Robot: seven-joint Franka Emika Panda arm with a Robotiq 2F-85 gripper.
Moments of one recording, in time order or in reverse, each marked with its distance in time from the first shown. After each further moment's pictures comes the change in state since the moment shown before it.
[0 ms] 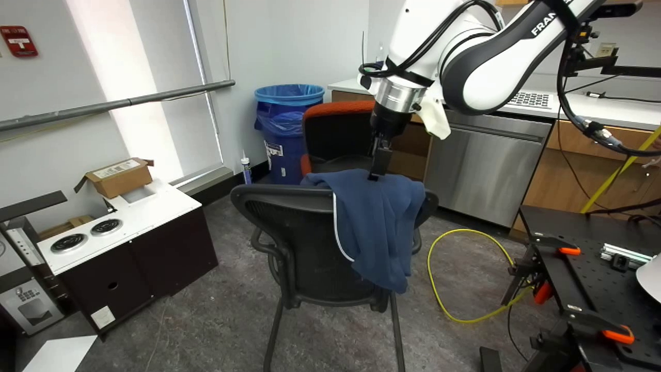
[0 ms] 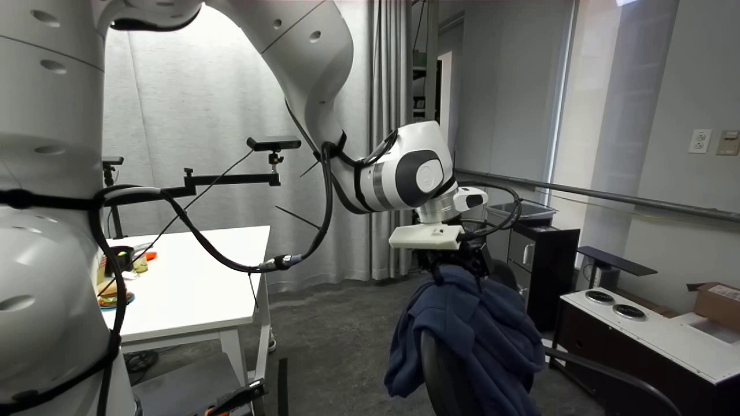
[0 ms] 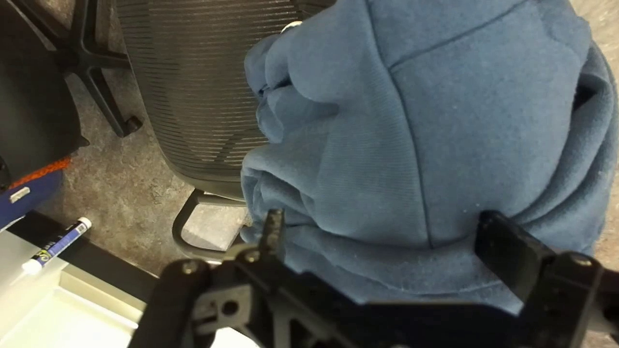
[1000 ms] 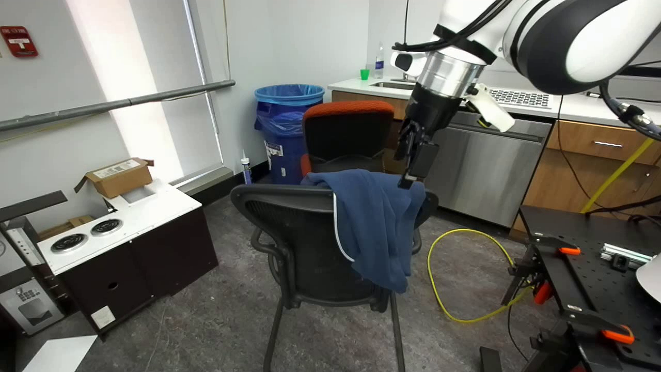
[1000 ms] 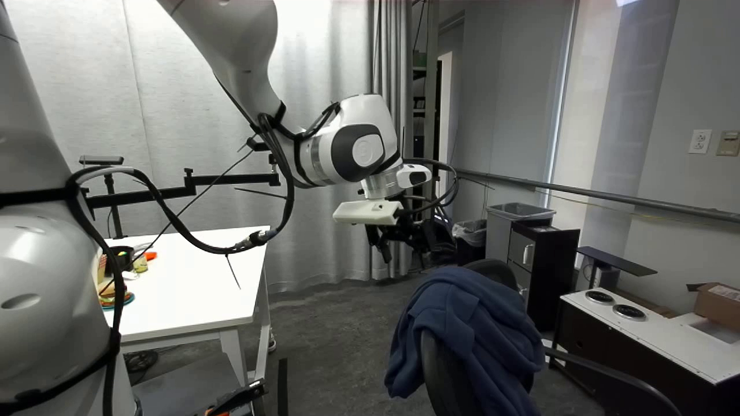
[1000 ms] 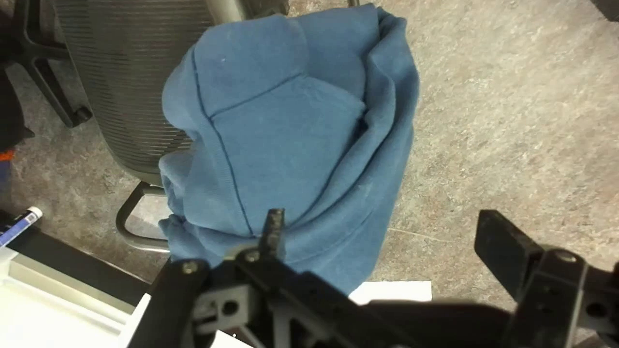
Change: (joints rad) arm 0.019 -0.271 0.127 -0.227 0.111 -0.034 -0.004
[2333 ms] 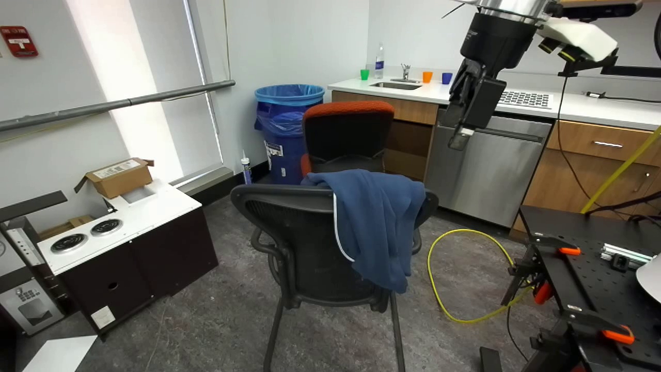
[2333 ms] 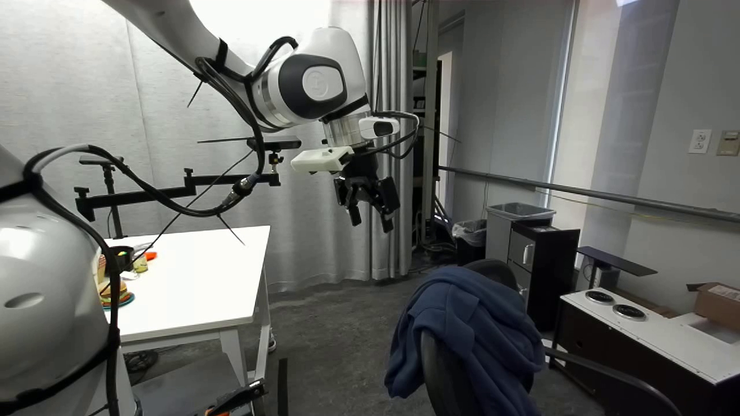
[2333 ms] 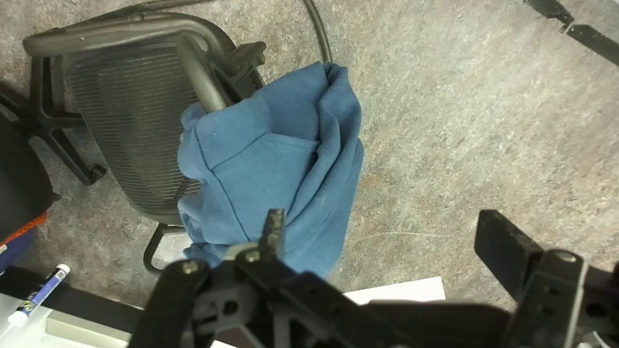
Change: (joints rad) arm 0.015 -0.347 0.062 -0.060 0.158 -0.341 0.087
